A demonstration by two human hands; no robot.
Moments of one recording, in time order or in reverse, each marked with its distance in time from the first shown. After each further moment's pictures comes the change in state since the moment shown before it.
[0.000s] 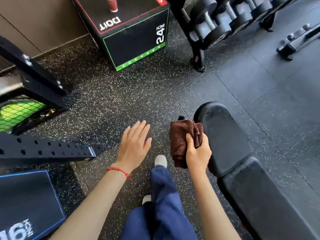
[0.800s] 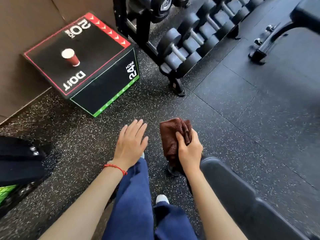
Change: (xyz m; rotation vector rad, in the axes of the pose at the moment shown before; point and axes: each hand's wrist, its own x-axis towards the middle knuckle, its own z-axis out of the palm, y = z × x) left_hand 0.331 -0.001 -0.049 0.100 -0.022 0.254; right_hand 0.250 -0.130 0.069 0.046 0.040 0.029
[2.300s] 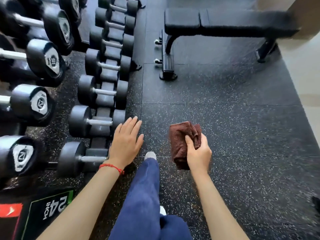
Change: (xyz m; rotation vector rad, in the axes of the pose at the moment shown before) left_hand 0.678 0.250 0.066 -0.079 -0.074 0.739; right_hand 0.534 -0.048 -0.204 0.118 0.717 0.368
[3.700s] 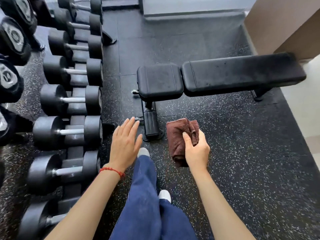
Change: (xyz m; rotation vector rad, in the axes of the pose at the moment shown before) left_hand 0.686 -0.071 0.087 -0.051 -0.090 0.022; right_hand 0.630 -0.228 0.131 -0.024 0.066 0.063
